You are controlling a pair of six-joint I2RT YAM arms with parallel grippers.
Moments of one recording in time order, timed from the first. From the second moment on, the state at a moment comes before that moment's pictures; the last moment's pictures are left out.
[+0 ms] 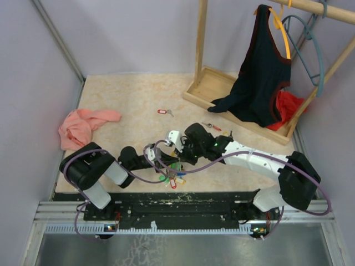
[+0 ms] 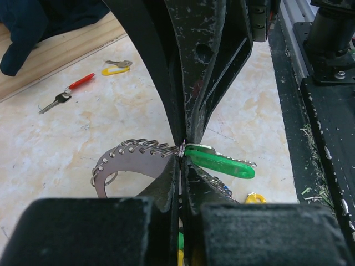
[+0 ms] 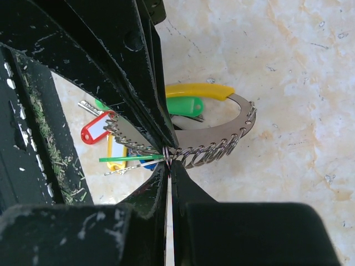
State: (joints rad) left arm -0.66 1.67 0.20 1.52 0.76 0.07; right arm 0.90 1.39 0.92 -0.35 -0.27 -0.31
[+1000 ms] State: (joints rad) left arm -0.67 1.63 0.16 1.52 0.54 0.08; right arm 0.91 1.26 0.78 -0.14 -0.09 -0.06
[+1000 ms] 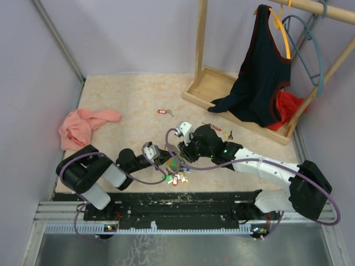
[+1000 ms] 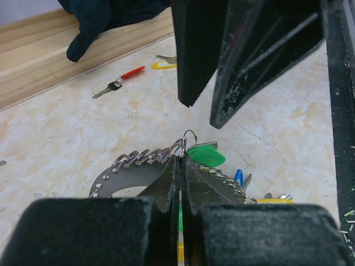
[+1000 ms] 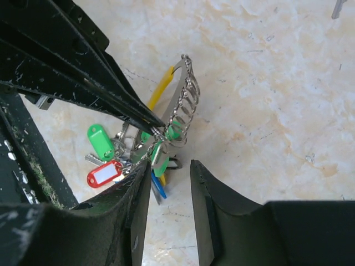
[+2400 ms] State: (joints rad) left arm -0.67 1.61 0.16 1.52 0.59 0.10; right arm 0.73 1.35 0.76 0.00 -0.51 0.03
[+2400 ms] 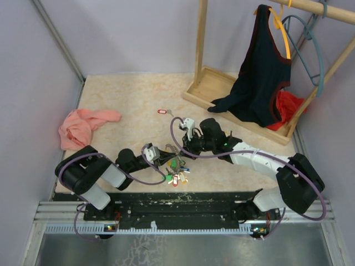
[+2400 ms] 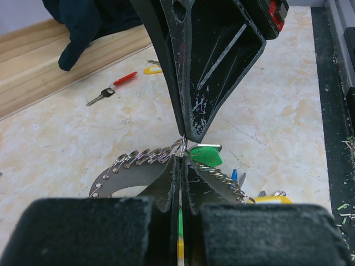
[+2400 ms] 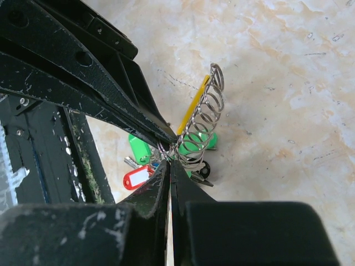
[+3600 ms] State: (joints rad) left arm -0.69 1.60 0.13 1.52 0.60 0.15; right arm 0.77 1.37 0.85 -0.15 -0.47 -0.03
